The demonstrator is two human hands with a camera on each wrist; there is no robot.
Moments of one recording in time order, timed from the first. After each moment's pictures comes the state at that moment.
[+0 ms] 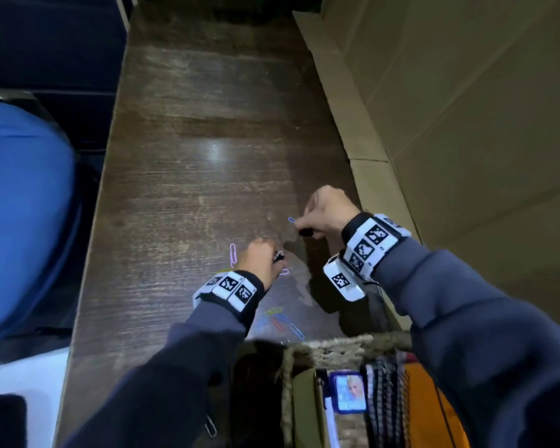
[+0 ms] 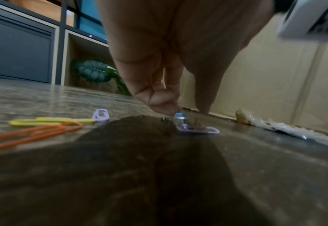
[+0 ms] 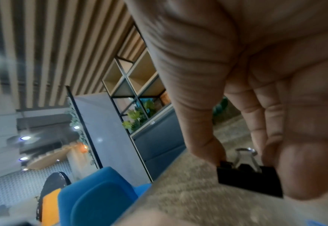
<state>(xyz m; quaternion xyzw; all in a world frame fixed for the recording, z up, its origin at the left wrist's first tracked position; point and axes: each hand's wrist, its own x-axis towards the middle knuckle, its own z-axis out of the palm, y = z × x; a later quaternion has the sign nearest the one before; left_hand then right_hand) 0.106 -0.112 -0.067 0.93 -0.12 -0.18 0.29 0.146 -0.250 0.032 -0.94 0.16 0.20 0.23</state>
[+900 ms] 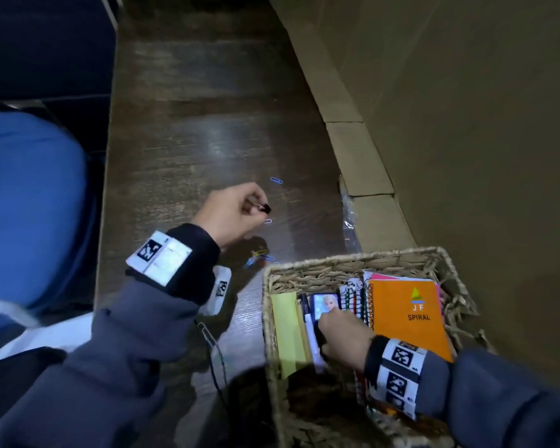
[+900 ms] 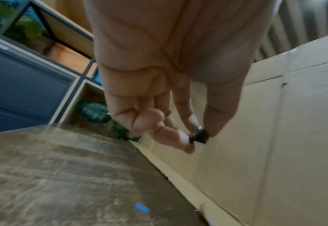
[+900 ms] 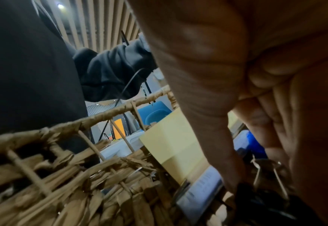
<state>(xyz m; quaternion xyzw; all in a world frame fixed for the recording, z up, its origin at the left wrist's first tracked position) 0.026 -0.079 0.065 0.90 -0.18 -0.13 0.38 -0.140 -0.252 -0.009 -0.92 -0.04 0.40 0.01</state>
